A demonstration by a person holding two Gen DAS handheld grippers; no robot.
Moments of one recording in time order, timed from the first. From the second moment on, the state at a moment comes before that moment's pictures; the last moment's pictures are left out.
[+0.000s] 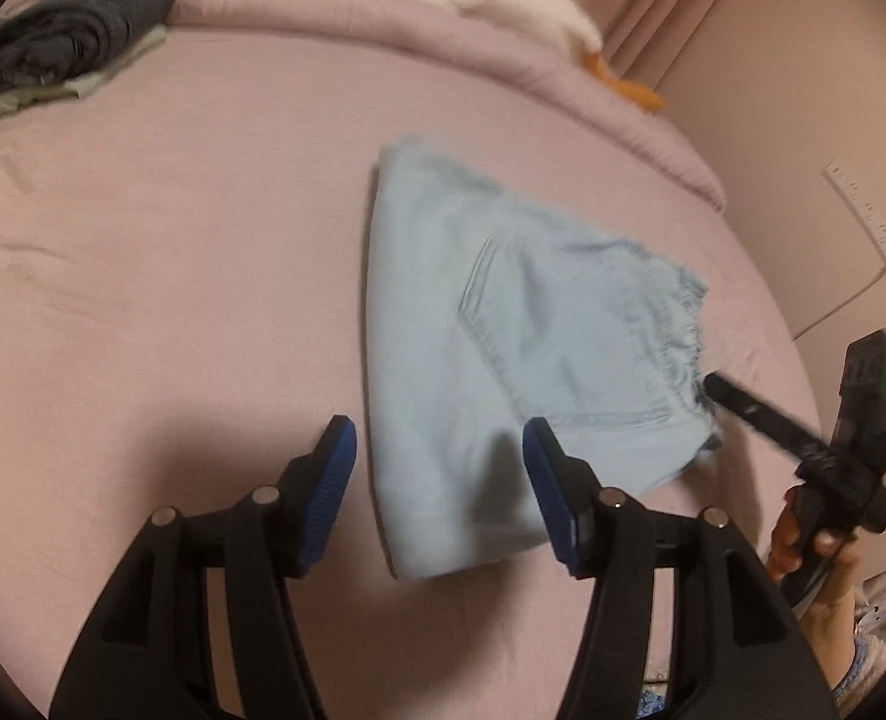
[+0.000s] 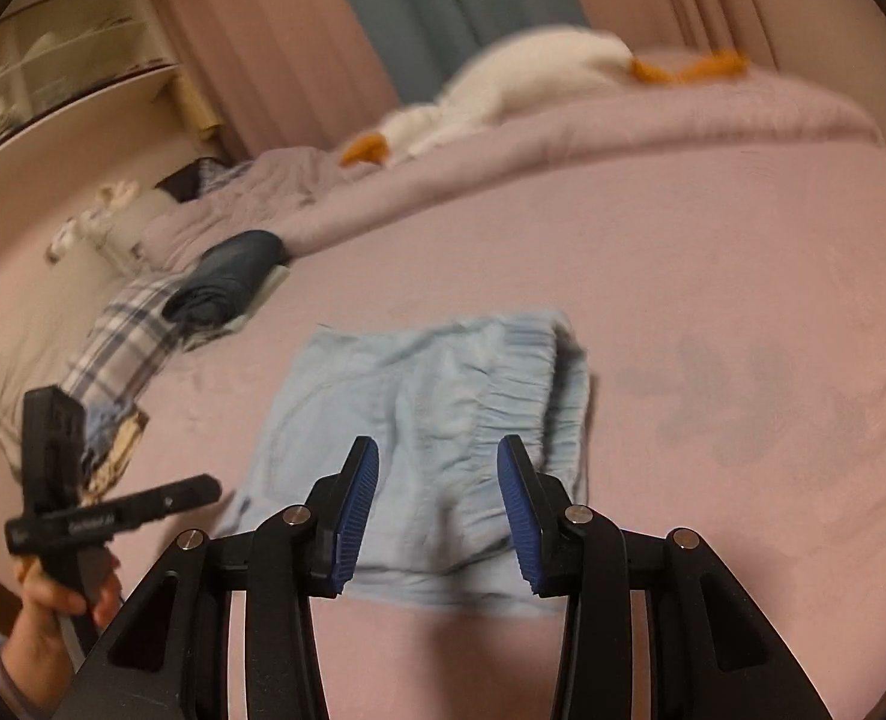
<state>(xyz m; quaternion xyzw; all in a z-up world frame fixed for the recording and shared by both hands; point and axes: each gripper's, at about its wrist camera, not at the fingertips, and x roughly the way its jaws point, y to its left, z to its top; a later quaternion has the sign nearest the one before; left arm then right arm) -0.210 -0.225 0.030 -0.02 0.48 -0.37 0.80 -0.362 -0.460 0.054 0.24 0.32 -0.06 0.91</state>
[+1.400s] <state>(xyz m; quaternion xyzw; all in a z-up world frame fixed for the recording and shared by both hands) -0.141 -0.244 0.014 -0.18 0.55 -0.47 0.67 -0.292 -0.524 0.013 0.42 0.40 0.09 0.81</state>
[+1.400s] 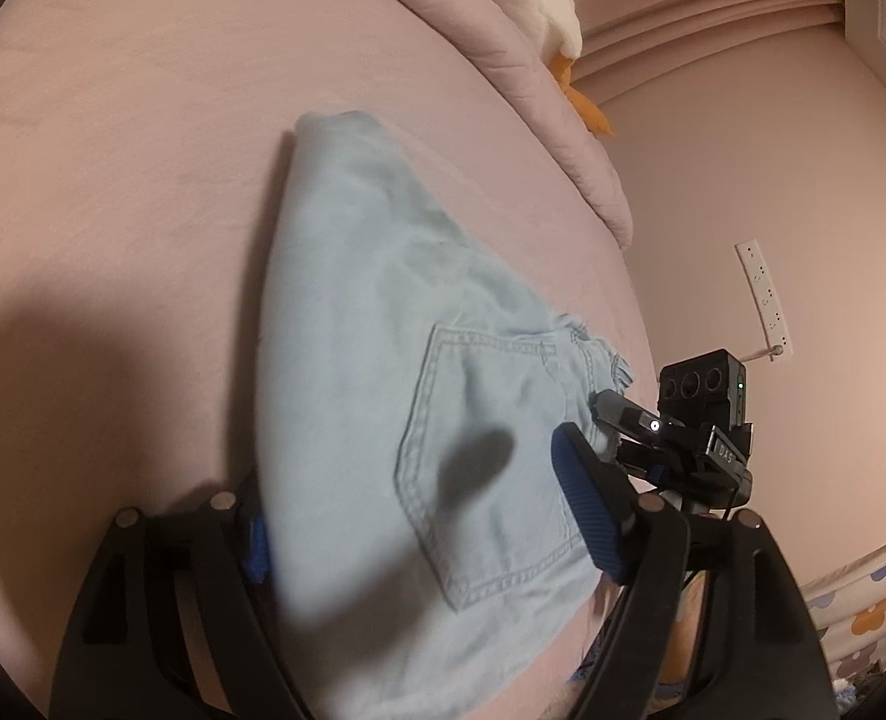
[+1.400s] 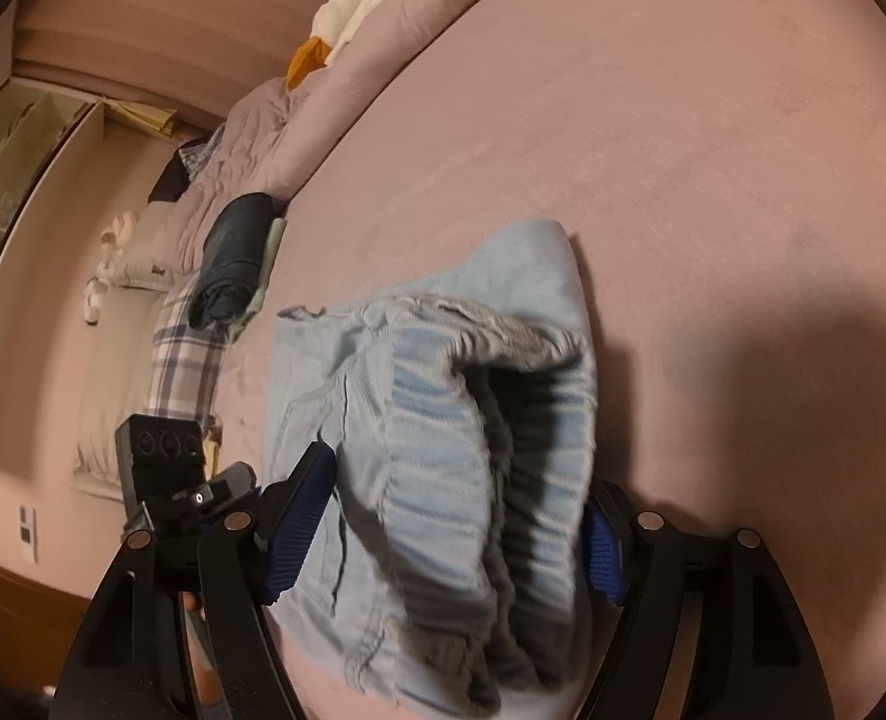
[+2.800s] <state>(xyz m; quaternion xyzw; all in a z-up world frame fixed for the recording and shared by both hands) -0.162 -0.276 0.016 -0.03 0.50 -0.43 0.75 -0.300 -0.496 0.029 0.30 0.39 -0.01 0.87</state>
